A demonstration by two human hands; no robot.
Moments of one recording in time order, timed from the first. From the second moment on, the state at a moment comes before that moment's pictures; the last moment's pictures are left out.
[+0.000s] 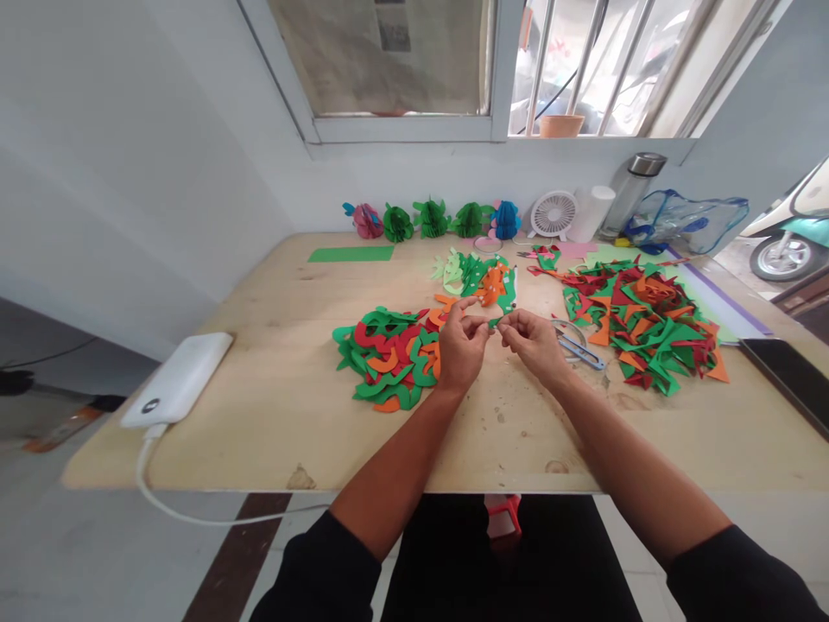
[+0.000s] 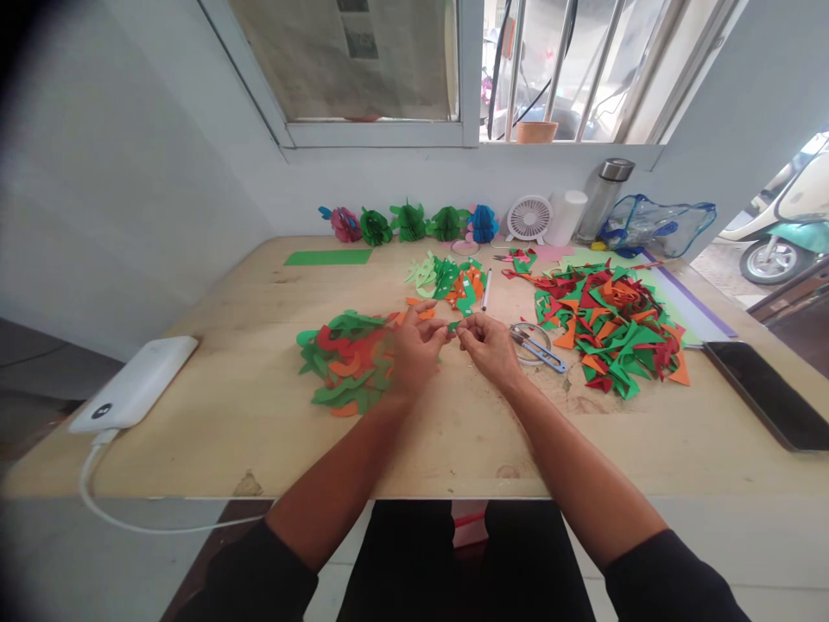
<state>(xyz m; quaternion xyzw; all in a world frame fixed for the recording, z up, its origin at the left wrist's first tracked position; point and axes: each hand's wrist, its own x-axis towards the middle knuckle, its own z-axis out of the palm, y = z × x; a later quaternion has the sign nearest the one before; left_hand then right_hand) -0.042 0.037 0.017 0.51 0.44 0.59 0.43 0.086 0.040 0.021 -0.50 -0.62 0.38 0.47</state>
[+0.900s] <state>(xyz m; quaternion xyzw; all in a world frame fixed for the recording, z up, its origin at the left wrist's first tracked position) -0.041 0.037 0.014 0.53 0.45 0.58 0.43 0.086 0.041 0.020 -0.51 -0.62 0.37 0.47</state>
